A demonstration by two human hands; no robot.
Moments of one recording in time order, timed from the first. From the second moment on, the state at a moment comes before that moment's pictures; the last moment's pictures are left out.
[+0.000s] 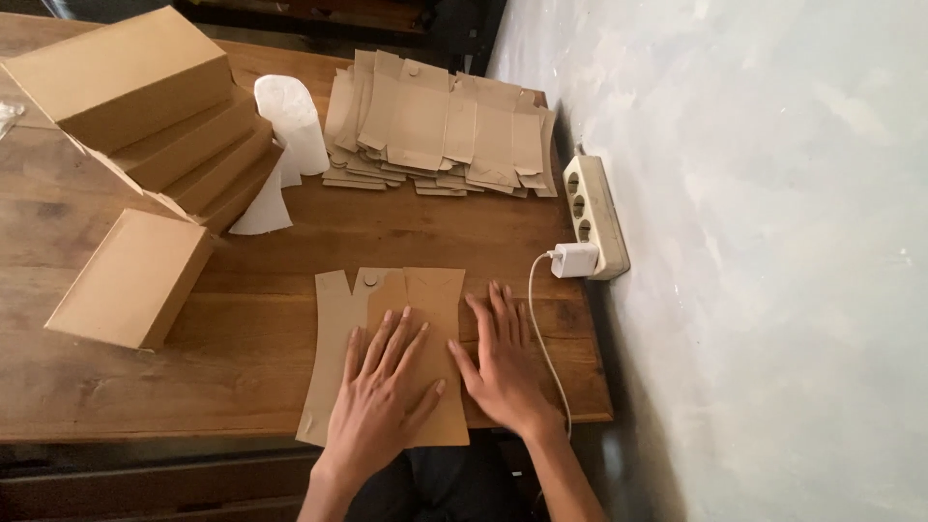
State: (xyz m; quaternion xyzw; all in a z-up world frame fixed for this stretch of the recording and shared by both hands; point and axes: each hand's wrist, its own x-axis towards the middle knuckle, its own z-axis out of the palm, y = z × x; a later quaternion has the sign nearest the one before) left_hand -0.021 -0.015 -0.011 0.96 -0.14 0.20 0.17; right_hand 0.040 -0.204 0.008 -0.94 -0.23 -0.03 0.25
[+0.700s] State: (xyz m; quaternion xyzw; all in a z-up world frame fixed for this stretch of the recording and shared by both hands) left_hand -0.019 -0.020 -0.013 0.95 -0.11 0.19 0.21; right_hand 0.061 -0.184 -0.006 -0.96 -0.18 -0.06 0.19
